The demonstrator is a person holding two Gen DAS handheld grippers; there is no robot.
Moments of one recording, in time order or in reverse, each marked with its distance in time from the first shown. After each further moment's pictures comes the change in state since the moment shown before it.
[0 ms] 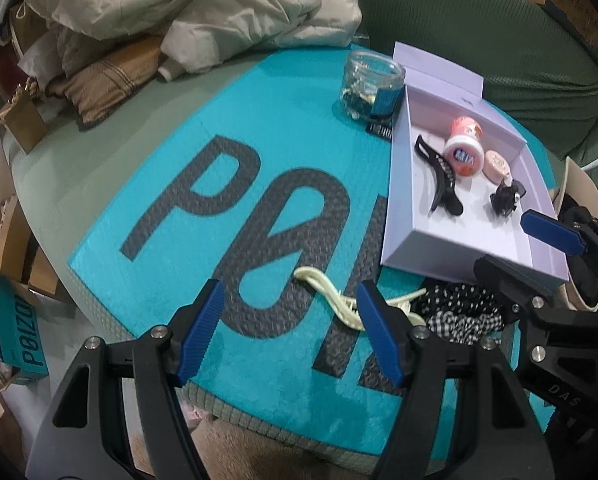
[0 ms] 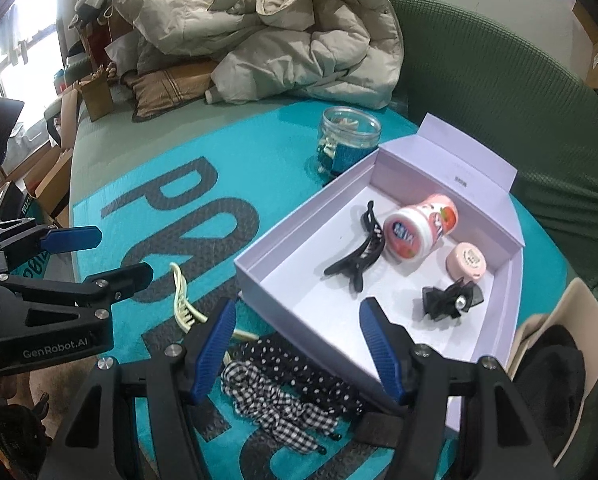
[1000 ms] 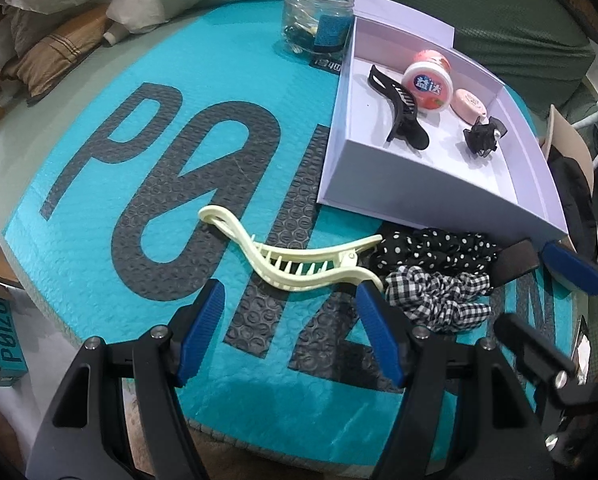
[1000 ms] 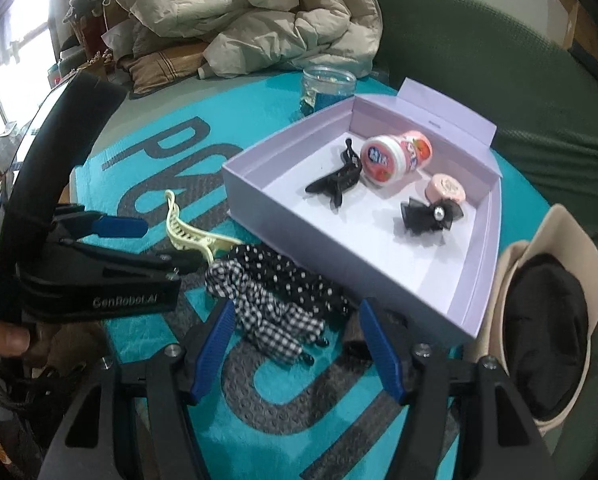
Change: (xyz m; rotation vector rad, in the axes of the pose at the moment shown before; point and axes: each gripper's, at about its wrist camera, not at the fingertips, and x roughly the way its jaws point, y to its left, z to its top) left arm 0.042 -0.046 -0.027 0.046 0.116 -0.099; right arm -0.019 -0.011 -0.067 0.039 0.045 -0.014
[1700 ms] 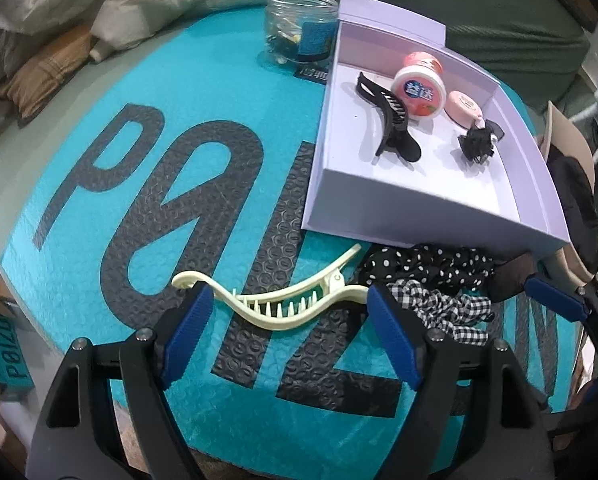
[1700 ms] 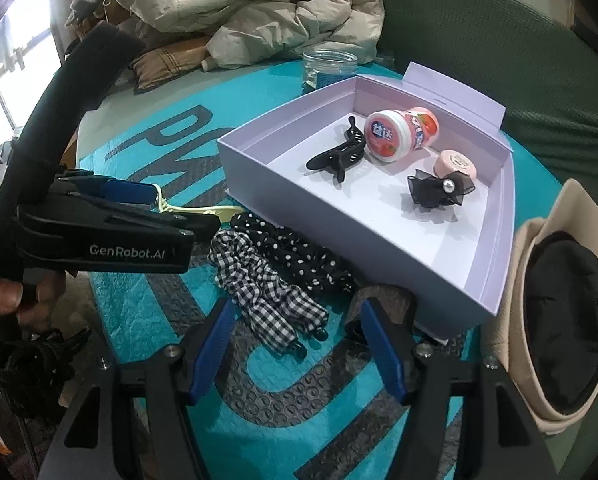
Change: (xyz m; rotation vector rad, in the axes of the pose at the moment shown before) left arm 0.004 -0.009 0.014 0.048 -0.016 0.009; right arm 0.010 -0.012 -0.016 0.022 -0.001 0.056
